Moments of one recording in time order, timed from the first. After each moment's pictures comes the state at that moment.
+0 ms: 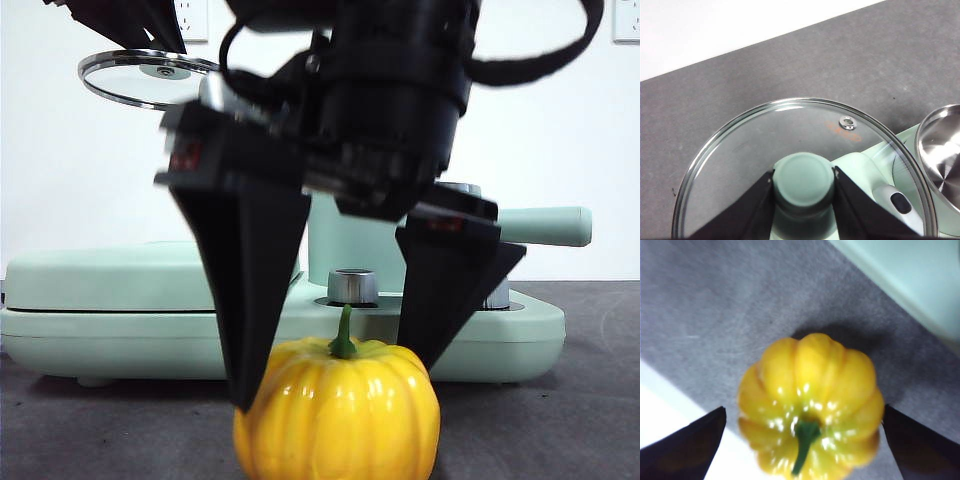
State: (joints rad) left arm -0.28 1.52 1.60 -0.67 0.13 0.13; right arm 1.04 1.65 1.11 -0.81 -0.10 0.43
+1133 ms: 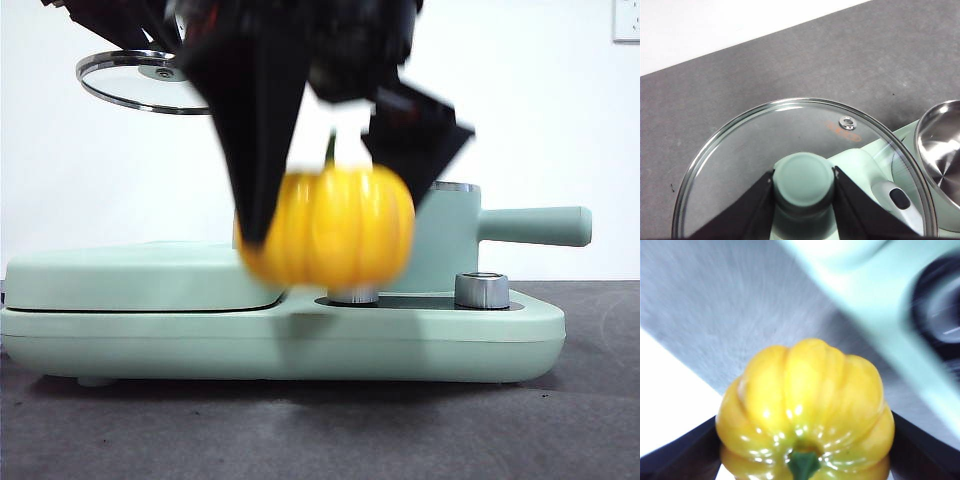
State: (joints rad) left arm -0.28 1.52 1.60 -0.68 0.13 0.13; right arm 0.96 1.72 1.46 -1.14 -0.10 0.28
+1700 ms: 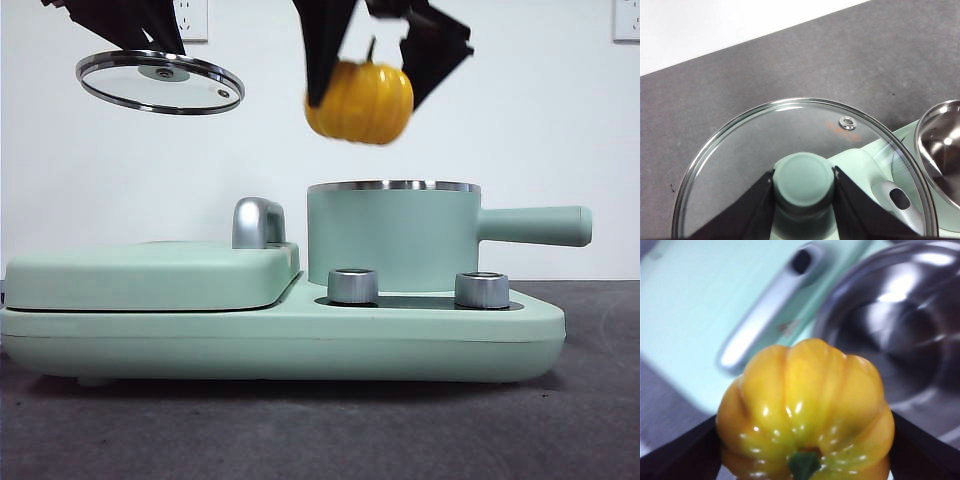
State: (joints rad) left arm -0.28 1.52 1.60 -0.68 0.13 0.13; right arm 0.65 1.79 1.85 -1.20 -0.10 0.11
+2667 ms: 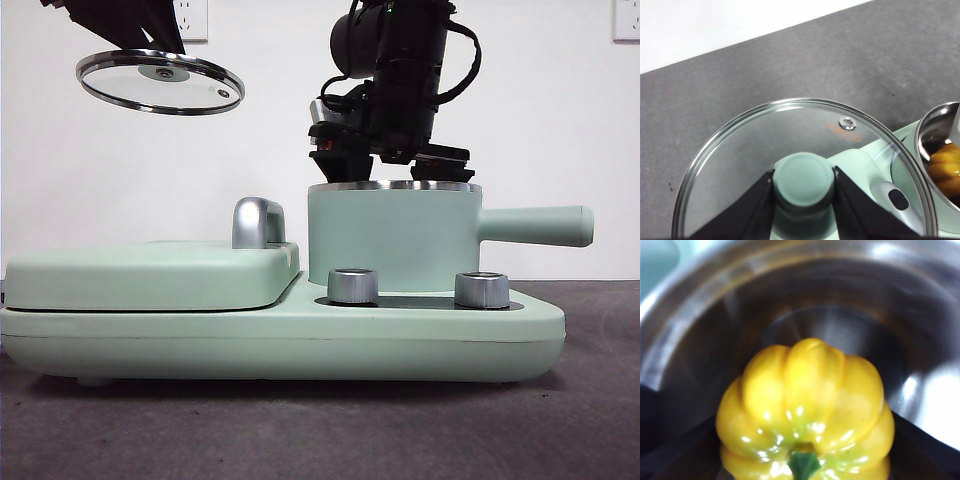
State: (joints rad) left arm -0.28 1.52 1.60 -0.69 0.13 0.12; right arm 0.55 2.06 1.90 -1.17 -0.05 0.06
